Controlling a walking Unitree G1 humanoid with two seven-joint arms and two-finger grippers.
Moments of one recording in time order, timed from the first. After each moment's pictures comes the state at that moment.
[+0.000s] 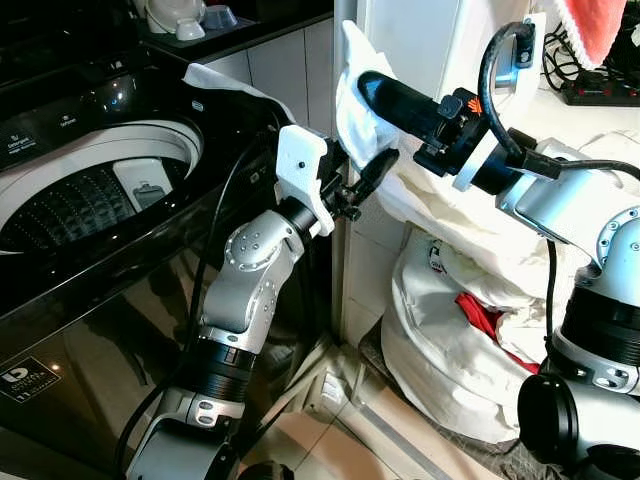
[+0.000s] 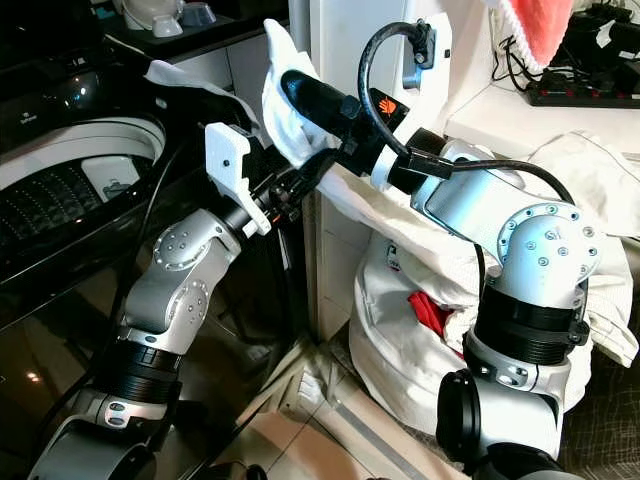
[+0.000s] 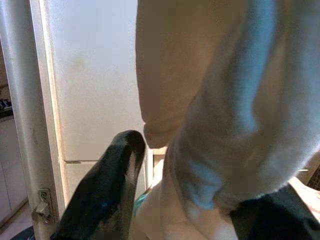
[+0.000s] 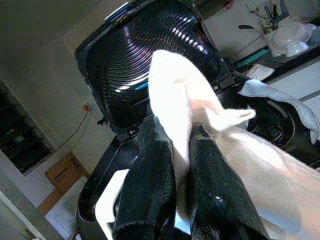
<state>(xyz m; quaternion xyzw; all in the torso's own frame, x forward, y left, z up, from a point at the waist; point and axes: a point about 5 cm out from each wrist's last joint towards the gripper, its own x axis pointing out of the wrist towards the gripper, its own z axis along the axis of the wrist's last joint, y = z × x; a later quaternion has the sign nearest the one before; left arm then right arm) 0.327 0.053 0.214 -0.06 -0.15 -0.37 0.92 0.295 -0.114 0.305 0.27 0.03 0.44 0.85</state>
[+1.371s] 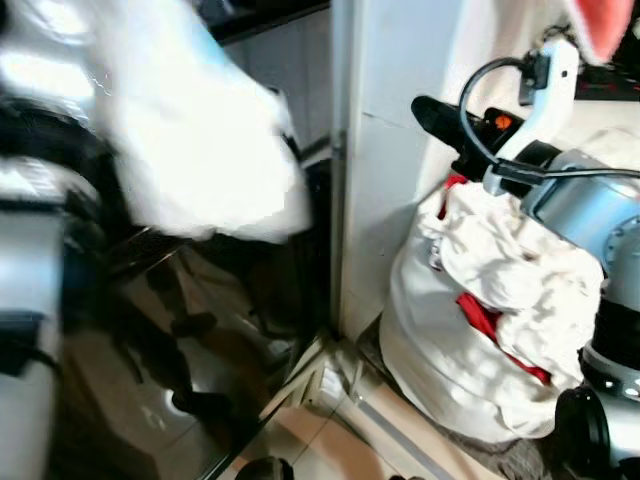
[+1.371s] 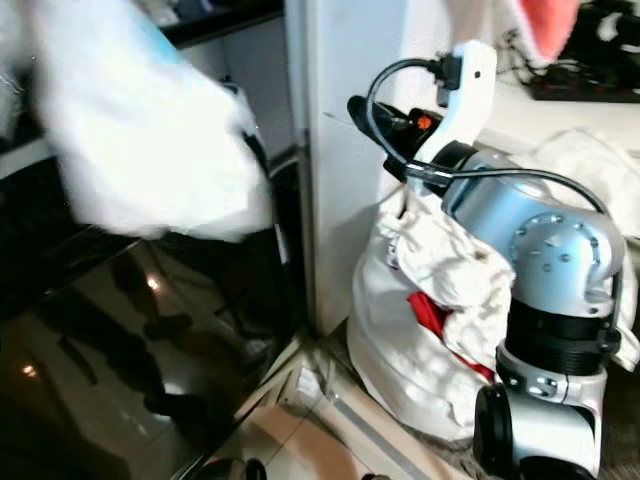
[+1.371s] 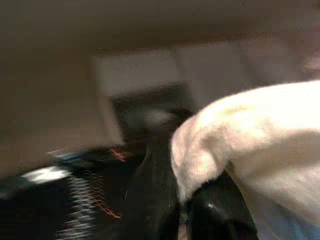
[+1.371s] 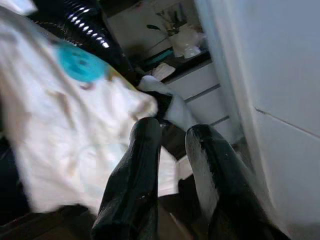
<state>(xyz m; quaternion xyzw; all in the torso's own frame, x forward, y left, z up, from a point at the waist) 0.379 0.236 0.432 0.25 -0.35 0.24 0.87 0.312 -0.150 0.286 0.18 0.03 0.29 0.94</state>
